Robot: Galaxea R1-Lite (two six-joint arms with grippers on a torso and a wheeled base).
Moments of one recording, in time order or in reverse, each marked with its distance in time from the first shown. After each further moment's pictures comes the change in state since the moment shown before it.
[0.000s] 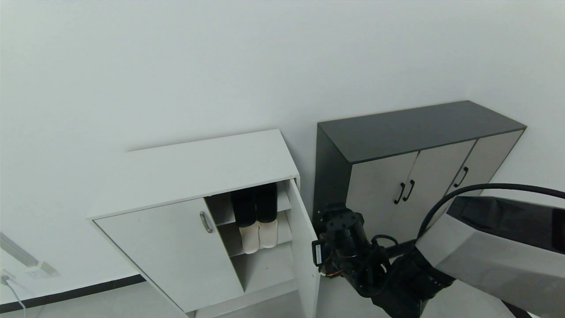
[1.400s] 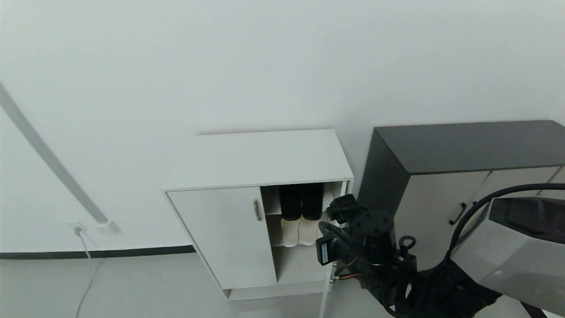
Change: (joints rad) left arm 0.000 0.000 0.000 0.000 0.000 0.000; right arm 0.019 -0.114 0.190 -0.294 0.071 -0.170
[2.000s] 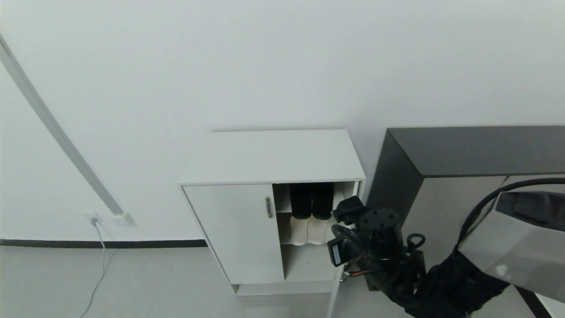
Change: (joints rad) left arm 0.000 0.000 0.000 0.000 0.000 0.000; right arm -0.048 -0.021 0.028 0.095 -0.010 -0.088
